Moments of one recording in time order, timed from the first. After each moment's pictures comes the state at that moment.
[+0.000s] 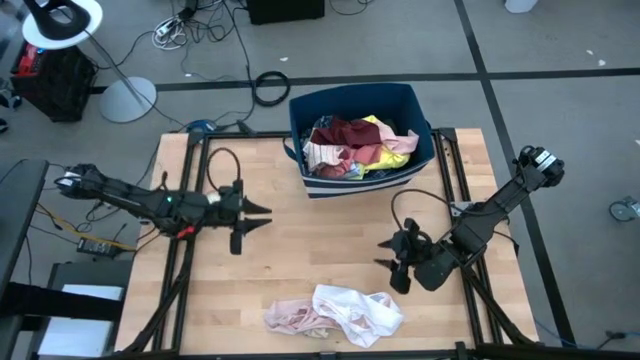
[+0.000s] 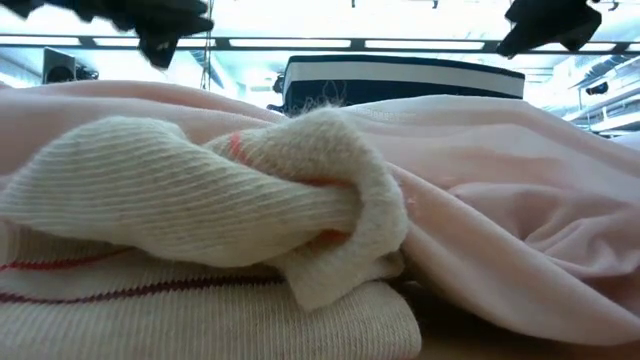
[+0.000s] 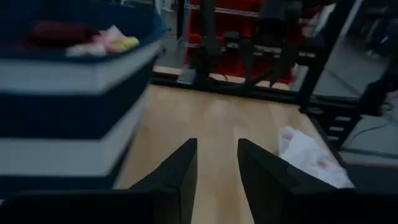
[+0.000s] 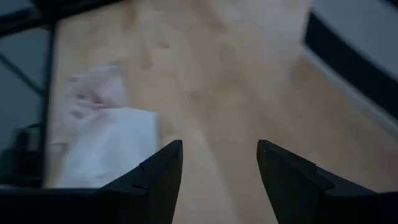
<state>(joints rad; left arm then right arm) -0.26 0.74 0.51 0.05 -0.33 -0.20 0.70 1.28 0.94 -0.56 0.70 0.85</state>
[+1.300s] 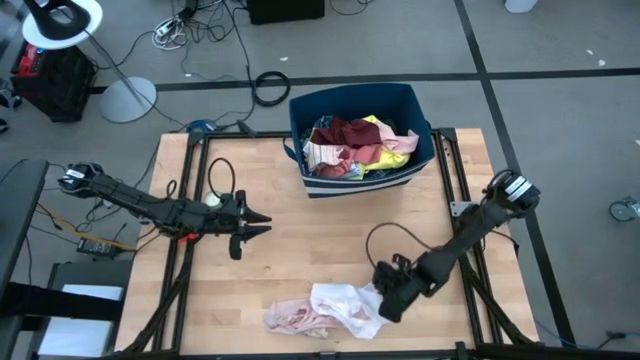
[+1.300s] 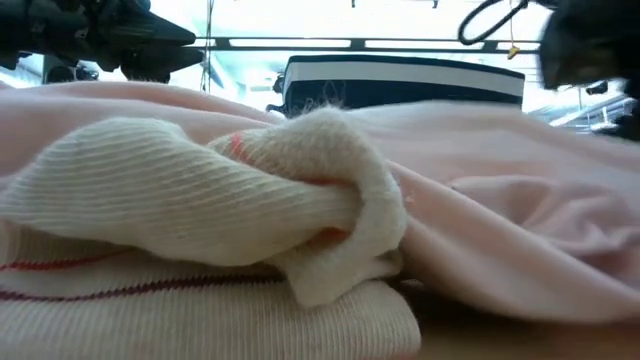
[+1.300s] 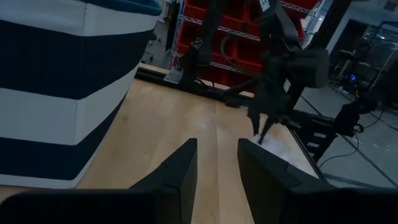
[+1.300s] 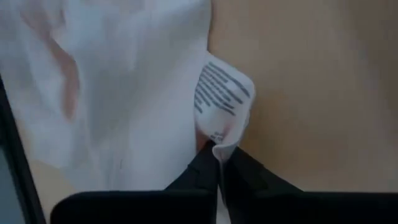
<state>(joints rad) -0.31 0.73 0.26 0.40 -0.33 -0.32 0.71 1.68 0.94 -0.44 0.19 1.06</state>
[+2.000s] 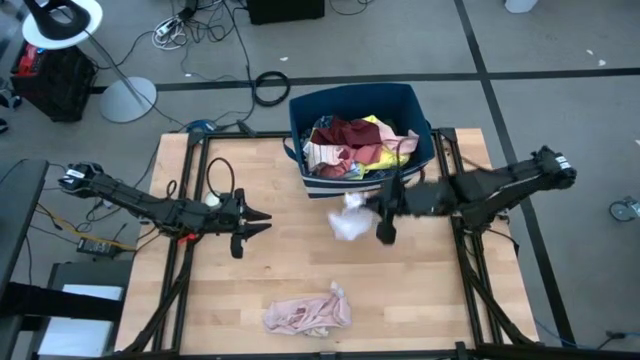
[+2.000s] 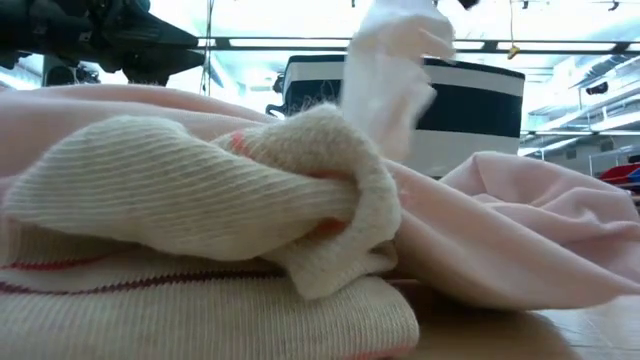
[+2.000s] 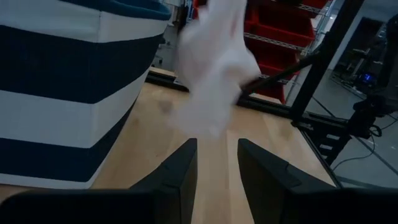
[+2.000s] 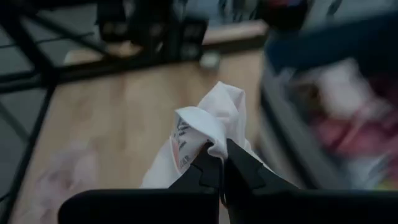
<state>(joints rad) -0.31 0.73 0.26 0.40 -0.37 -0.30 0.29 1.19 1.16 -0.49 0.47 0.30</state>
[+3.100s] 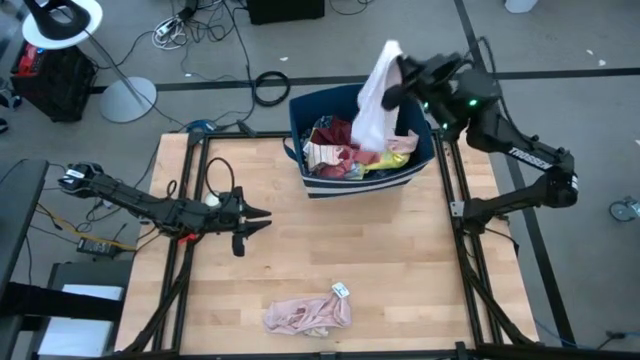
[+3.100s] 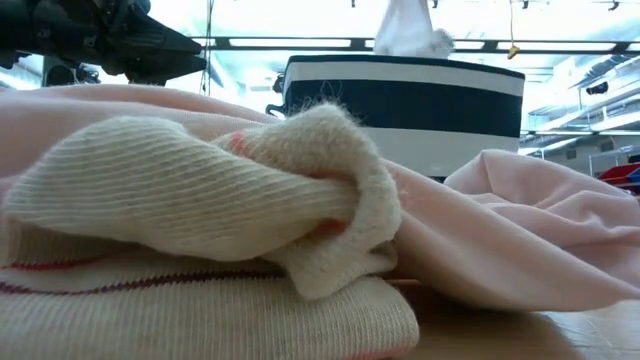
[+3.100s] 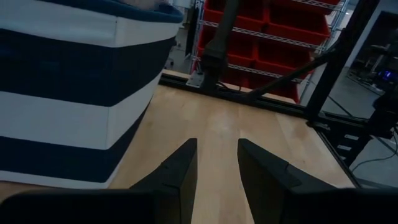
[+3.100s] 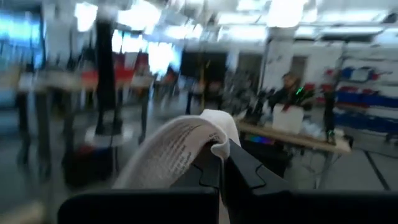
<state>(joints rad) -0.31 0.73 0.26 0.39 -0.42 -0.27 -0.34 1.19 1.46 -0.08 0.66 -0.19</state>
